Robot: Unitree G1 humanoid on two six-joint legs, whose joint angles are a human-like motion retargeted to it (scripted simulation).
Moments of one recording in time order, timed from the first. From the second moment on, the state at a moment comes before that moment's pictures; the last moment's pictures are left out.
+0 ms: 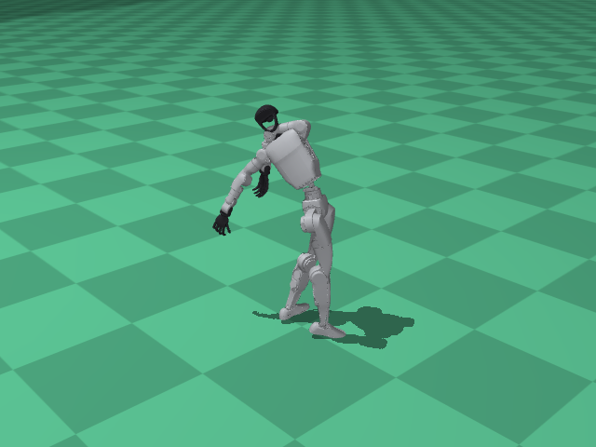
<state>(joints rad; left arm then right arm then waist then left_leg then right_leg) -3.09 -0.60 -1.40 0.39 0.66 0.13 0.08 -3.08 -2.25 -2.00 1.17 -0.33 -0.01 0.20 -1.51 0.44 -0.17 0.59 0.12 1.07 0.06 -0.35 -0.26 0.11 0.23 0.39 0.06 0.33 0.14</state>
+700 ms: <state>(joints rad) -3.09 -0.60 -1.40 0.36 0.58 0.16 0.08 -3.09 -2.25 -2.00 1.11 -0.18 -0.02 0.12 -1.16 0.44 -0.08 0.50 0.06 0.63 0.03 -0.37 -0.16 0.31 -0.07 -0.10 0.04 0.14 0.04</state>
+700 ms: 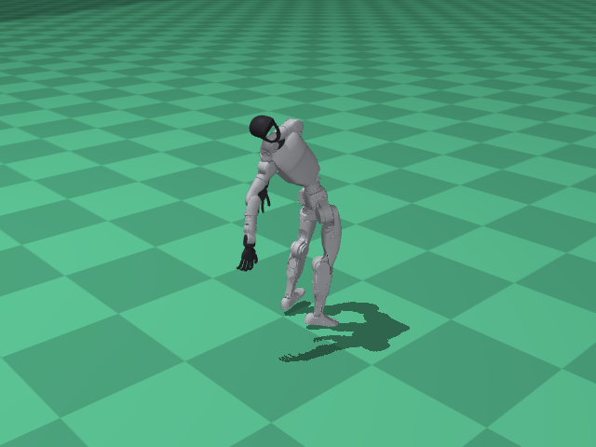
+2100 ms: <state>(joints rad) -3.09 -0.60 -1.40 0.20 0.59 0.02 -0.01 -3.09 -2.25 -2.00 1.40 -0.04 -0.02 0.19 -0.97 0.44 -0.13 0.41 -0.11 0.28 -0.03 -0.38 0.04 0.44 -0.20 -0.38 0.06 0.06 0.12</state>
